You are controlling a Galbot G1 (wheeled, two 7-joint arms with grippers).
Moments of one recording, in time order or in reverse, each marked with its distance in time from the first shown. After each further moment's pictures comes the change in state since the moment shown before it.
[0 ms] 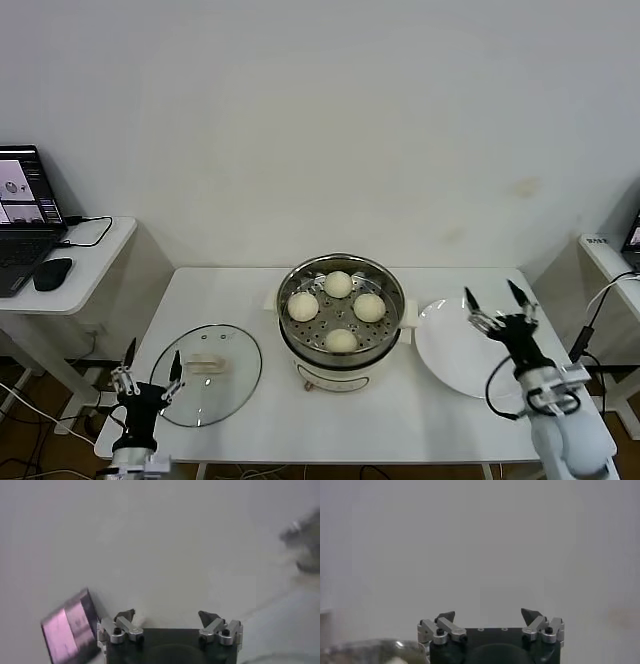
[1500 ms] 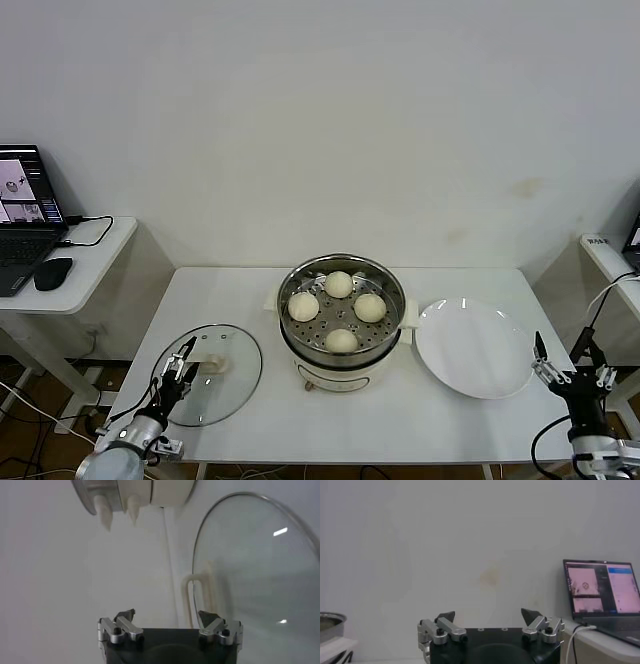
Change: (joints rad) left arm -0.286 0.172 0.118 0.367 0.599 -0.051 0.087; right arm -0.224 0.190 0.235 0.084 -0.054 0.070 0.028
